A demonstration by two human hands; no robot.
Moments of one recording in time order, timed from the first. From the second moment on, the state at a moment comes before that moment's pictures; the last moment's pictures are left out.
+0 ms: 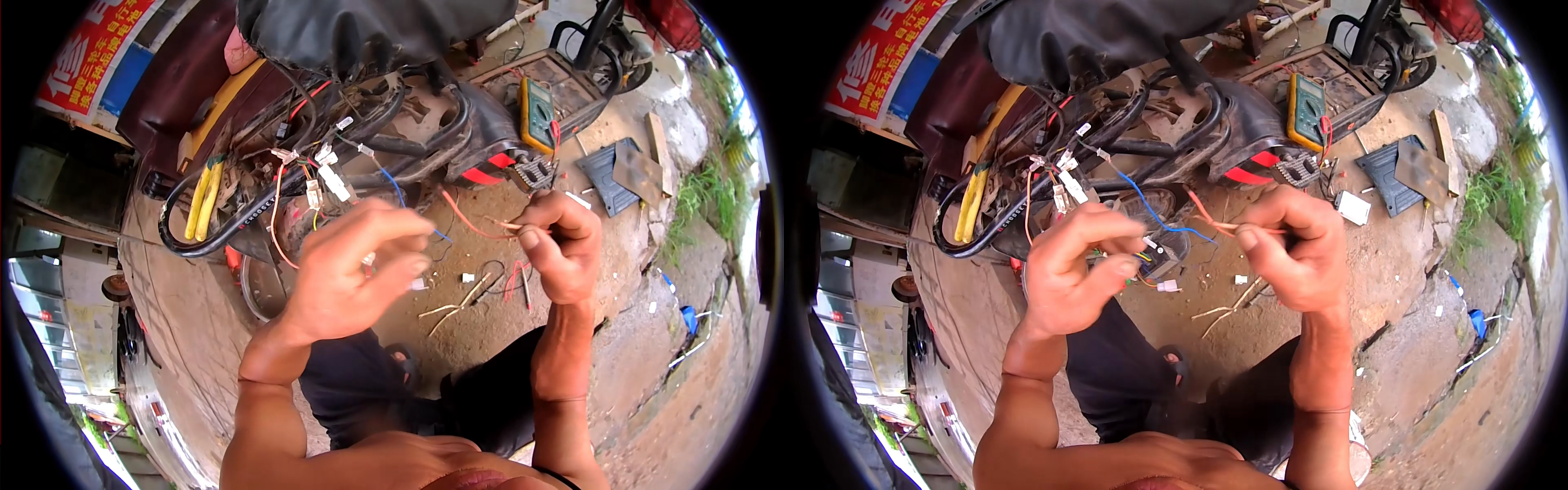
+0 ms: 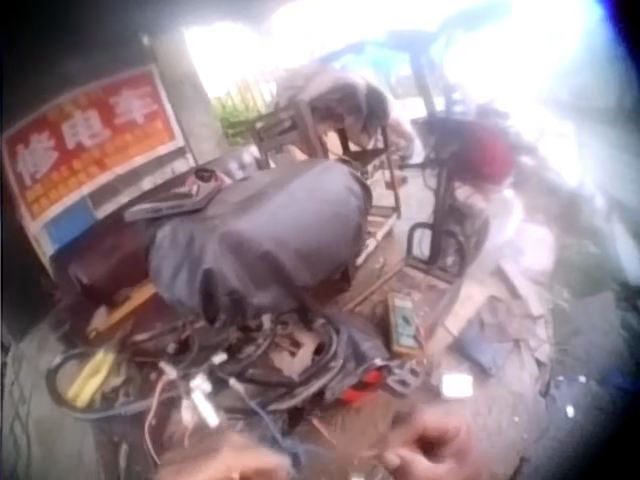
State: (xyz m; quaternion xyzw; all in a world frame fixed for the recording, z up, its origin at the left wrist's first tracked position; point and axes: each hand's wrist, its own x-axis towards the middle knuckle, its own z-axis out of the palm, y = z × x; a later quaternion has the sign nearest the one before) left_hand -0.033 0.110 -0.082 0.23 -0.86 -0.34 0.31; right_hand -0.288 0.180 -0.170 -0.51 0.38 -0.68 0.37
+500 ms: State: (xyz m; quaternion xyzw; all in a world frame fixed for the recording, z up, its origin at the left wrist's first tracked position) left_hand -0.052 0.106 -0.093 0.25 -0.84 -0.36 0.31; right_hand -0.268 0.167 -0.167 -0.60 0.35 -0.64 0.33
